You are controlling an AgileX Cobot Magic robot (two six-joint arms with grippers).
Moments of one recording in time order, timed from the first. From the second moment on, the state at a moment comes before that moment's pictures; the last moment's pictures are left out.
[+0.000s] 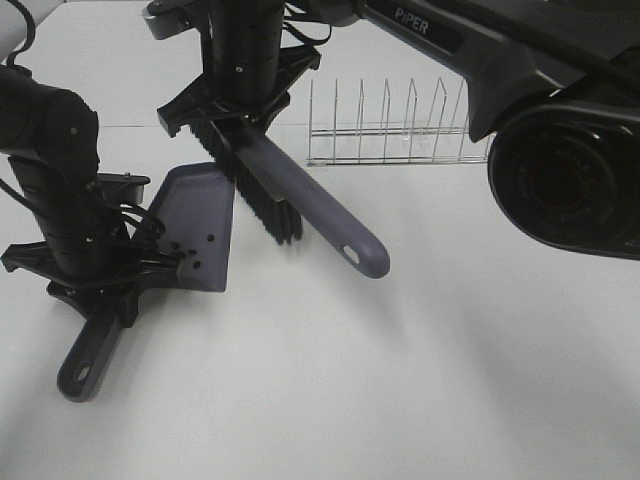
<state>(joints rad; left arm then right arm) -0.36 2.06 -1.17 -0.02 0.80 -0.29 0.71 2.50 -2.45 -0.18 1.22 0.09</state>
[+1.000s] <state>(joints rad) -0.36 2.06 -1.17 -0.03 0.81 -0.29 0.62 2.64 -2.46 0.00 1.21 -0.03</state>
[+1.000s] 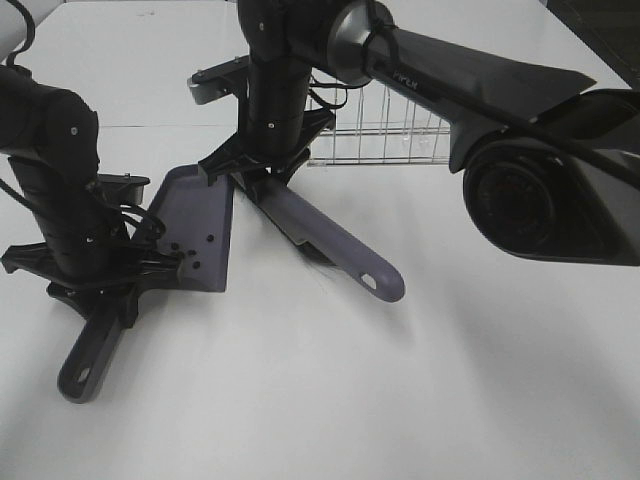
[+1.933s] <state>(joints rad) -0.36 2.06 -1.17 -0.03 0.81 -0.28 0.68 2.47 -2.50 -0.18 1.23 -0.04</state>
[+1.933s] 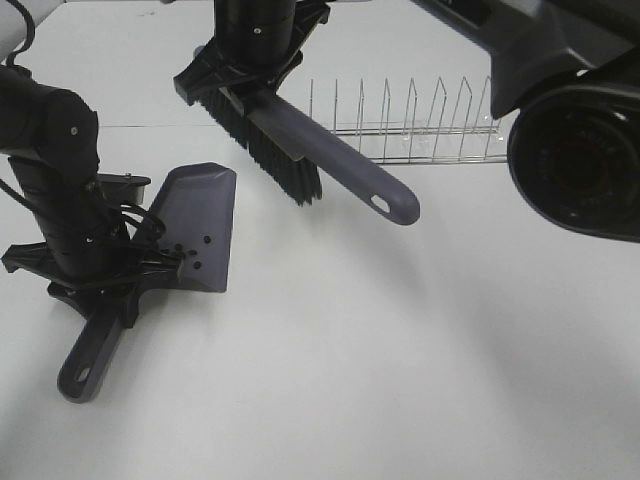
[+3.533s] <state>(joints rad) -0.36 2.06 -1.17 -0.04 0.81 -0.28 0.03 2.03 -1.67 -0.02 1.12 -0.04</state>
